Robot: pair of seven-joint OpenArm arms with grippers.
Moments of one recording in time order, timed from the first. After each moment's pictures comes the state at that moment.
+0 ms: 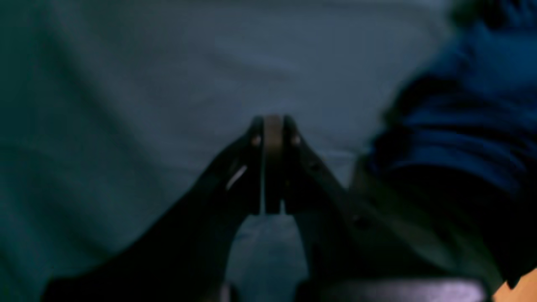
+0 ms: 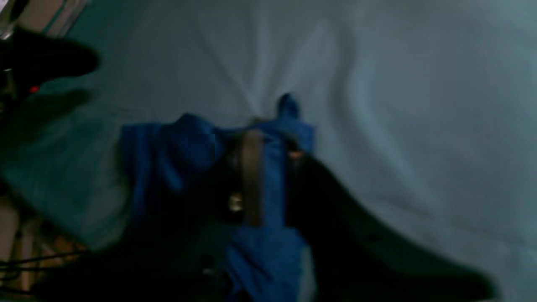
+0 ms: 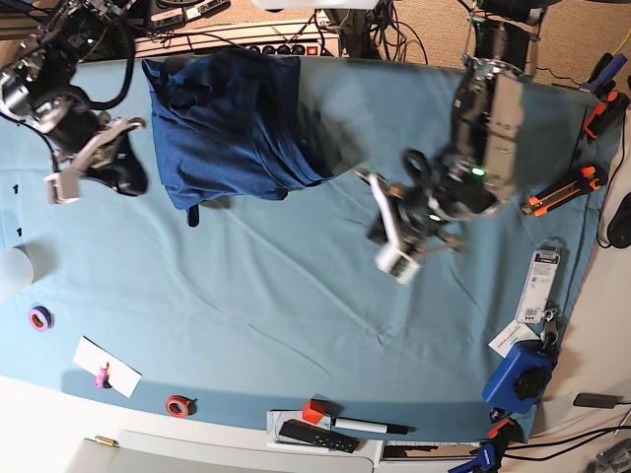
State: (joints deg) left arm -3.5 -7.7 9.7 103.4 -20.7 -21.9 57.8; right arm -13.0 13.0 45.9 116.4 62.1 39.8 -78.7
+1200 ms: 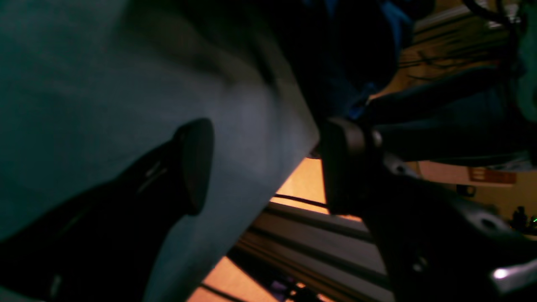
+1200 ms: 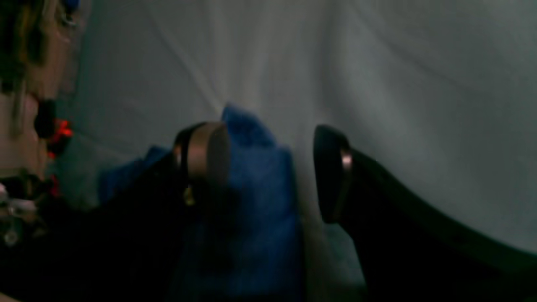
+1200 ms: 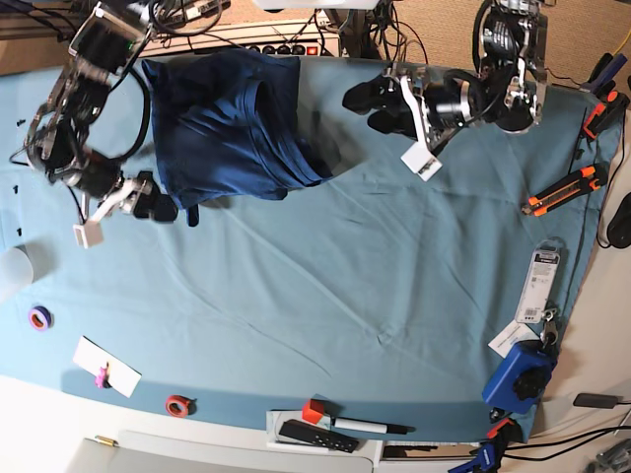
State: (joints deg) left arm 17.0 -10.8 2.2 103.5 -57.8 -30.4 70.2; right arm 5.0 17.1 36.0 79.4 58.4 34.8 -78.0
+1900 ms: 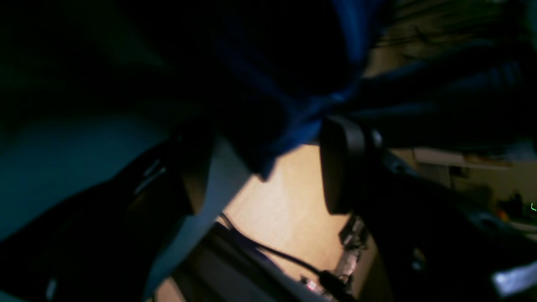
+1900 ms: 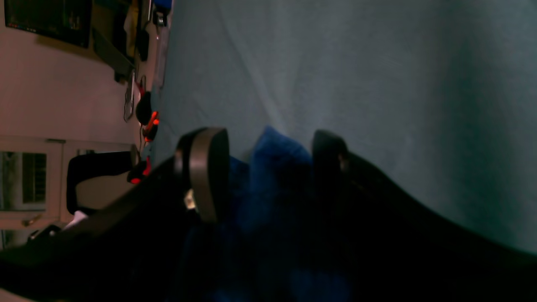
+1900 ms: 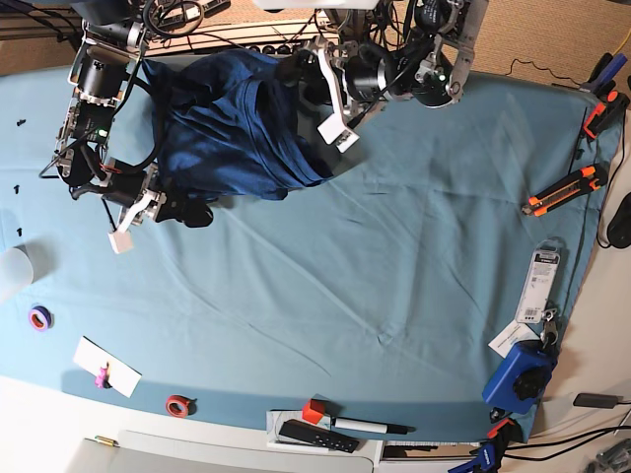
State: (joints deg) left arm 18.4 -2.1 18.4 103.5 -39.6 -21.3 63.7; right arm 9.2 20.0 23.3 61.6 73.2 38.5 -77.6
